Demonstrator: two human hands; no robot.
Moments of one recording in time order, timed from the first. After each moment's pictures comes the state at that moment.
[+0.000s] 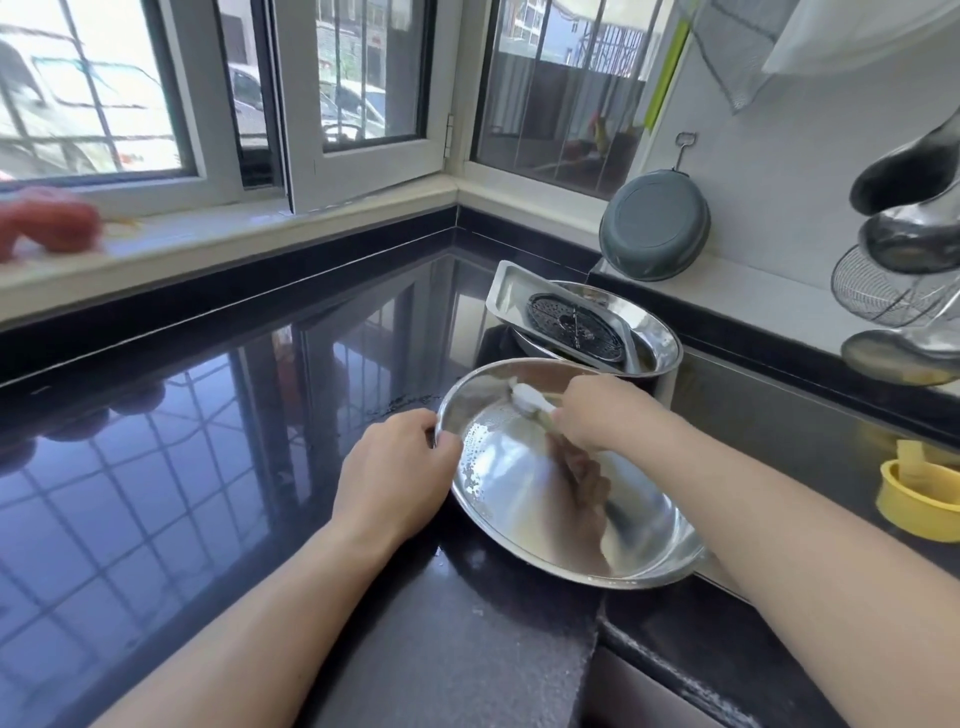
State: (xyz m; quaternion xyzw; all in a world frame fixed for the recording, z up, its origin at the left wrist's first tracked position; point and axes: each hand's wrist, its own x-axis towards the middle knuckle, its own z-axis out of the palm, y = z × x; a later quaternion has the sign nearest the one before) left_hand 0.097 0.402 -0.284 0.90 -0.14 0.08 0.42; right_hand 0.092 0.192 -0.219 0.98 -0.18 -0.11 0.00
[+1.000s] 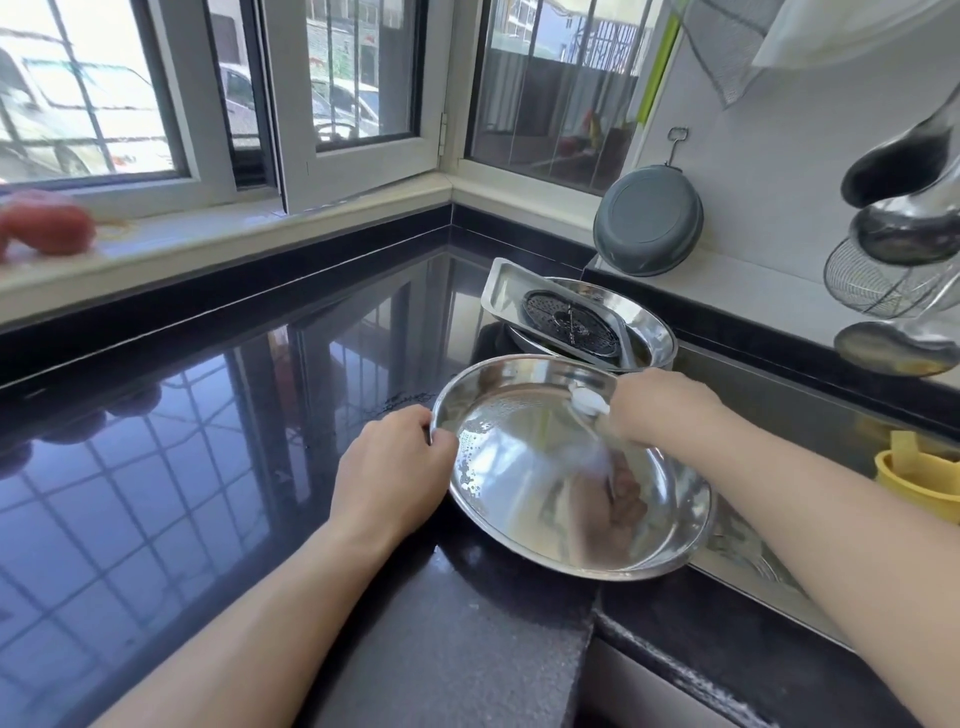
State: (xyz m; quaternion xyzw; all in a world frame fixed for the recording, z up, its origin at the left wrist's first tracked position) left_hand 0.095 0.400 -0.284 0.90 -0.14 0.09 0.40; right_hand 0.068 0.161 -0.204 0.95 -0.27 -0.11 0.10
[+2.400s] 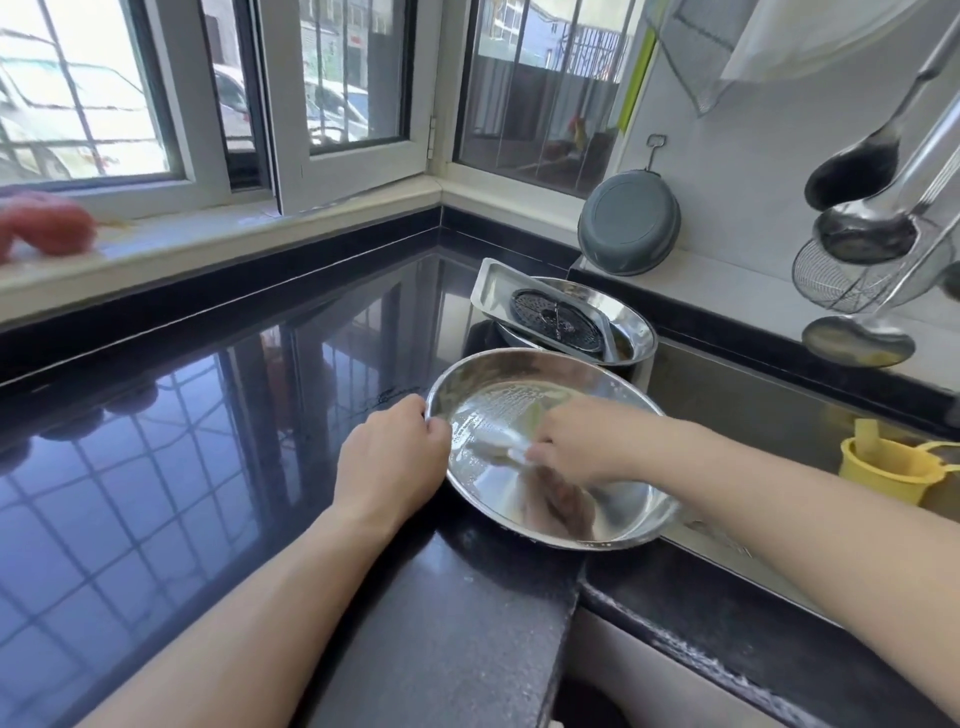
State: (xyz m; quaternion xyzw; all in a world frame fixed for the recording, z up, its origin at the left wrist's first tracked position) left_hand 0.086 0.399 -0.274 0.93 -0.11 0.04 0.36; right_hand 0.036 0.206 -0.206 0.98 0.02 -0.19 0.11
